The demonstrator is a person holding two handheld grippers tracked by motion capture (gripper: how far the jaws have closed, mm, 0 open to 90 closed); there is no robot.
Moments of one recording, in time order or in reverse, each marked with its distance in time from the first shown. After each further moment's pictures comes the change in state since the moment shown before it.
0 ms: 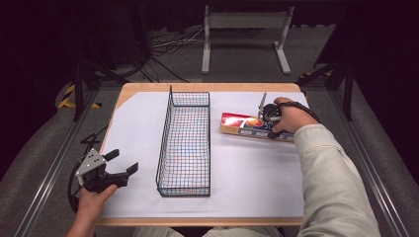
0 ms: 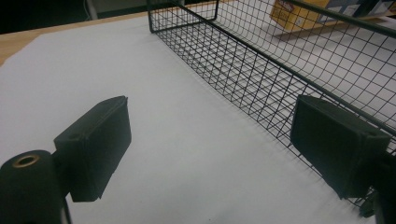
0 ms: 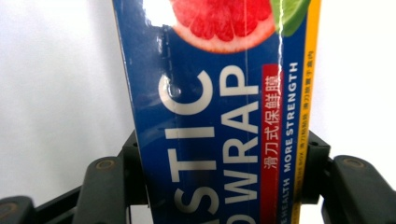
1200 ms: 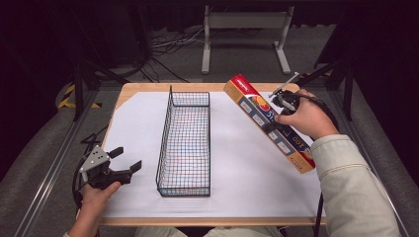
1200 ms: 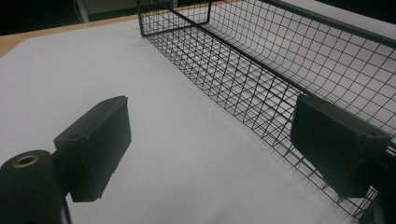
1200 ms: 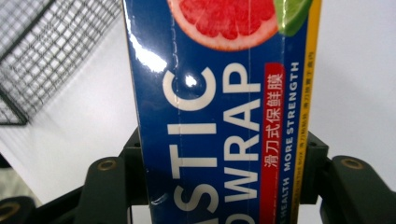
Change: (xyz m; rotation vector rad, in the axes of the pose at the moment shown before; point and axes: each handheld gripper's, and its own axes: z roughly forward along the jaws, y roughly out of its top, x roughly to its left) left arm 0.001 0.004 0.009 -0.007 -0.034 0.001; right arm 0.043 -0.014 -0.089 -0.338 0.129 0.640
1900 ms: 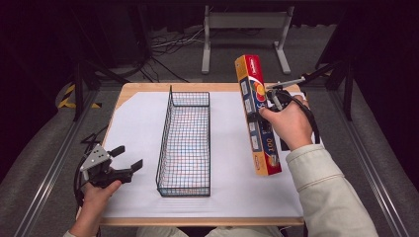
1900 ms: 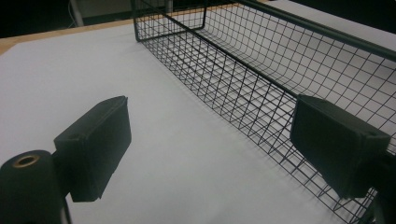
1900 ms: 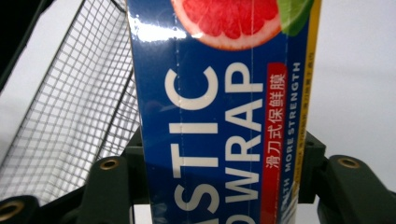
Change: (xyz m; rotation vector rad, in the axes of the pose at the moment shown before) left arm 0.001 0.003 0.004 -0.020 -0.021 -0.004; right arm 0.047 0.008 0.000 -0.304 -0.051 0.455
